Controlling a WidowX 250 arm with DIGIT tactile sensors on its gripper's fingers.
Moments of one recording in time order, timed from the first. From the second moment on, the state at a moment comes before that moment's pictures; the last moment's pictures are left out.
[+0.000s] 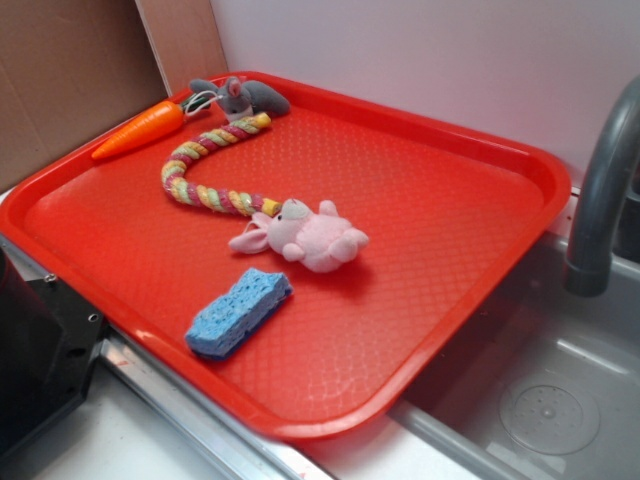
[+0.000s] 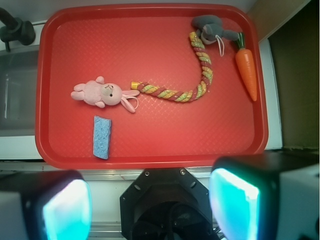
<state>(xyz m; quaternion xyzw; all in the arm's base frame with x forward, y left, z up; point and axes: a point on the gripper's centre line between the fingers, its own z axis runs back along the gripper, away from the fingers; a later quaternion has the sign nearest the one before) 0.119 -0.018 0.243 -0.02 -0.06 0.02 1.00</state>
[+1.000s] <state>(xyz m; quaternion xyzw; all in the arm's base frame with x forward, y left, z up) 0.150 -0.083 0.086 -0.06 -0.02 0.10 0.99</state>
